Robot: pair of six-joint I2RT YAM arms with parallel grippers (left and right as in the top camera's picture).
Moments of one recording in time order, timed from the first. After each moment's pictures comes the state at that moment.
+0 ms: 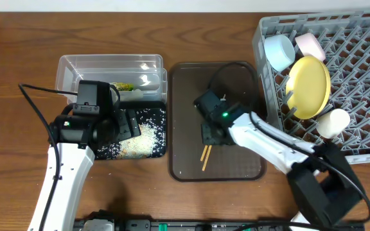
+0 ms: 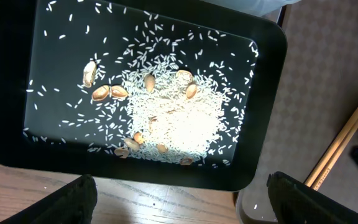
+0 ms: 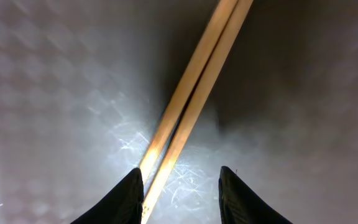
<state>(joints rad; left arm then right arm) -0.08 1.21 1.04 -1.05 0.07 -0.36 0.69 1.80 1.12 -0.71 0.06 0.62</state>
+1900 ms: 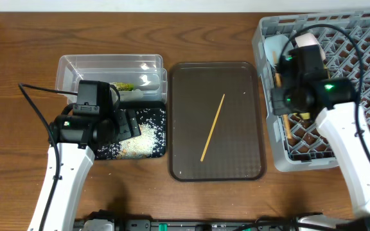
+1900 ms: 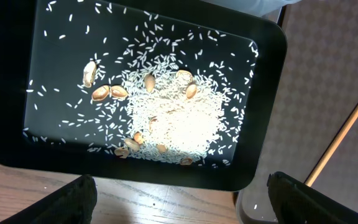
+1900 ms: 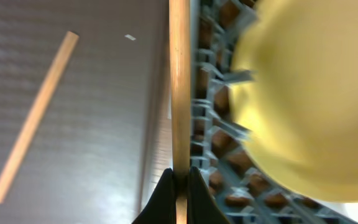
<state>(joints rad) -0.08 1.21 1.04 -1.05 0.07 -0.36 0.15 1.48 1.32 -1.04 0.06 0.00</state>
